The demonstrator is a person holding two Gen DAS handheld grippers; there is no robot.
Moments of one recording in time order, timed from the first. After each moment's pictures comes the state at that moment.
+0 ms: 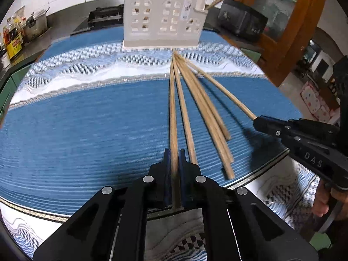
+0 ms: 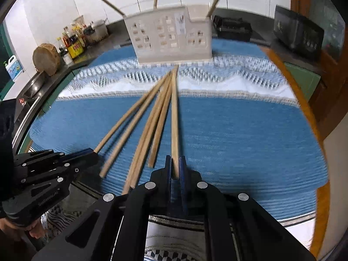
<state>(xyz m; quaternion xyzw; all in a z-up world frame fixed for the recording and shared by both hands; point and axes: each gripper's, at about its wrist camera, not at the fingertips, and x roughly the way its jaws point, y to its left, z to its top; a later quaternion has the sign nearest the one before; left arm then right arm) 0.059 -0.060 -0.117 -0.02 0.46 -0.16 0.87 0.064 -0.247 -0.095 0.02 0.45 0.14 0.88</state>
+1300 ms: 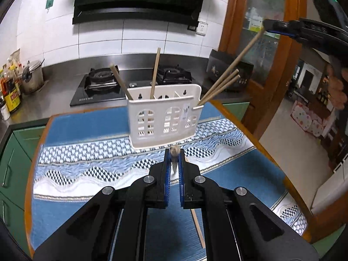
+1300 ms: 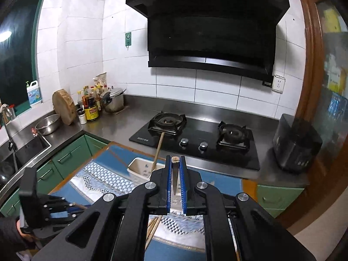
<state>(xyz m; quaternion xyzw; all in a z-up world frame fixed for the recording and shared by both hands) 0.125 -0.032 0.019 -0.01 0.32 -0.20 0.93 0.176 -0.281 0.170 -0.05 0.24 0.19 0.95</state>
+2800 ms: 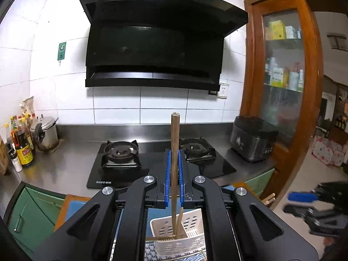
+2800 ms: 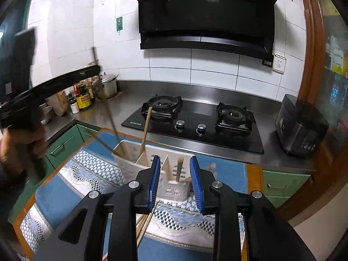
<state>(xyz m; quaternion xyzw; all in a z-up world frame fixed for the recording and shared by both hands) 0.258 -0.047 0.149 -0.02 0.15 -0.13 0.98 0.201 -0.286 0.102 -0.04 0.28 0.18 0.94</state>
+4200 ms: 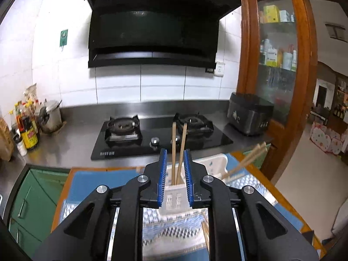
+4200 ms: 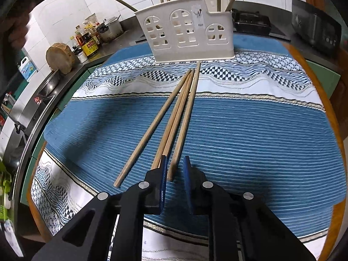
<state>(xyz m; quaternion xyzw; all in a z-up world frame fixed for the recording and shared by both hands) 0.180 -0.032 0.099 0.00 0.21 -0.13 0.97 0.088 -0.234 -0.111 0.05 0.47 0.20 0.86</state>
